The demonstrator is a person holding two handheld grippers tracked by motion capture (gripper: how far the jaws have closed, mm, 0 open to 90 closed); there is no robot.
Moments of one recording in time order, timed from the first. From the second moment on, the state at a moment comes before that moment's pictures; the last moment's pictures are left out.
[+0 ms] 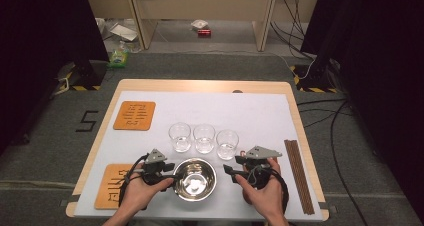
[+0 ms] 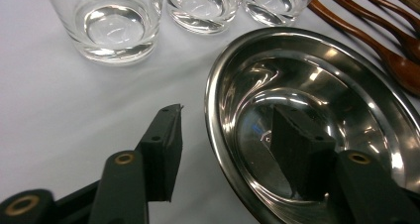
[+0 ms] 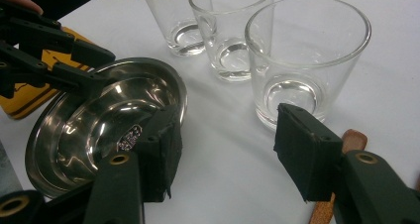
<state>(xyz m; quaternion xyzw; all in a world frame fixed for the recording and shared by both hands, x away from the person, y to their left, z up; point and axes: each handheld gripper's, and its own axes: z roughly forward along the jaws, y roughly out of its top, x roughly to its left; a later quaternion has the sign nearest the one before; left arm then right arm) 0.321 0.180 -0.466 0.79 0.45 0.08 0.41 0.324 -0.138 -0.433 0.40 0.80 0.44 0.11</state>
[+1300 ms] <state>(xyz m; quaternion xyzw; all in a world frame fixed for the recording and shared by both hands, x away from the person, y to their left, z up) 0.322 0.172 -0.468 0.74 0.50 0.04 0.46 0.326 -0.143 -0.437 0.41 0.79 0.44 0.10</state>
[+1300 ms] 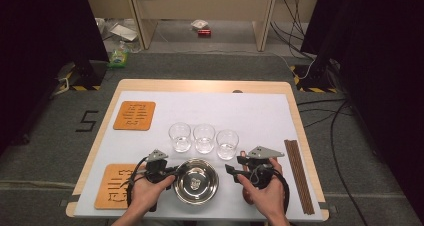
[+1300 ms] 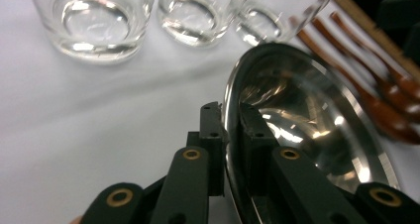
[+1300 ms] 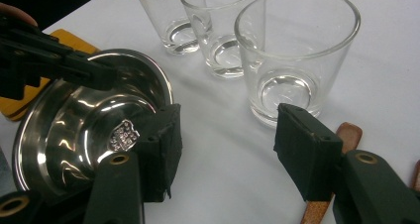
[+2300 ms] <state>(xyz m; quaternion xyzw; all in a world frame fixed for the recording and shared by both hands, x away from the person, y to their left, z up) 0.315 0.204 -0.443 0.71 0.51 0.07 0.49 0.325 -0.149 -0.433 0.41 0.79 0.44 0.11</state>
